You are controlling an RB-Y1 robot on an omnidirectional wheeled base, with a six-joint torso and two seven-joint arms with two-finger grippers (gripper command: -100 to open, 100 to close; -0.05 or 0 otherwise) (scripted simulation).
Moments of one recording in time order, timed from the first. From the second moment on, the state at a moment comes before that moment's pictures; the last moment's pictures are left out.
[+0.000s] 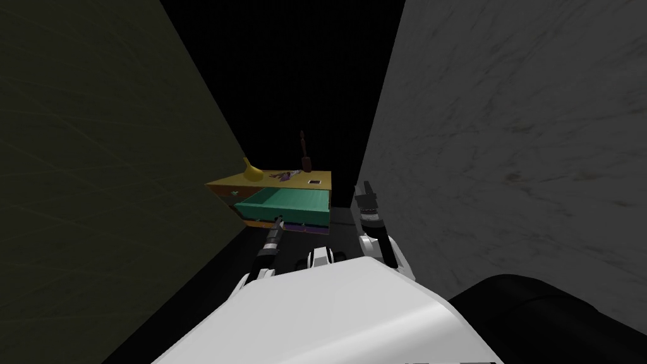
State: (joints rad) left arm 0.39 0.21 -0.08 -1.61 0.06 -0.46 0.04; right arm 0.46 -0.02 0.03 -2.31 0.12 -0.47 -0.14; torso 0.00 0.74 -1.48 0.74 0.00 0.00
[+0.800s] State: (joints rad) left arm 0.46 0.29 -0.04 -1.69 0.10 -0.46 0.09; right arm 0.46 -0.02 0.03 -2.31 0.12 -0.47 -0.14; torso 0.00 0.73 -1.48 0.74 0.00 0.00
